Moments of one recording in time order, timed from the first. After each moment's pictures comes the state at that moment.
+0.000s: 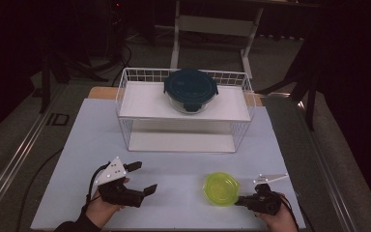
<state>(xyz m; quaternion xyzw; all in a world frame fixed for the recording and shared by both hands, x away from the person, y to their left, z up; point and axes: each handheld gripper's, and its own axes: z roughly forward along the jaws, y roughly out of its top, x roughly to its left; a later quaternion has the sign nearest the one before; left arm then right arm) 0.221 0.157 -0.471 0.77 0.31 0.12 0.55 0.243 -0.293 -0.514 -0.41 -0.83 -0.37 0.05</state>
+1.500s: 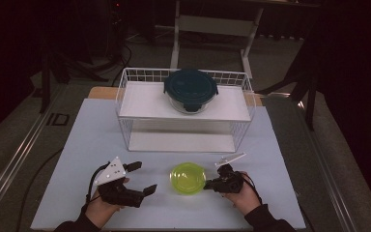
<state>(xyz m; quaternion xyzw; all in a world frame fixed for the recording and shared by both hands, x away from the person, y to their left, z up) 0.221 0.158 -0.471 0.77 0.31 0.12 0.55 0.296 -0.195 -0.513 -0.35 -0.87 -0.36 0.07</state>
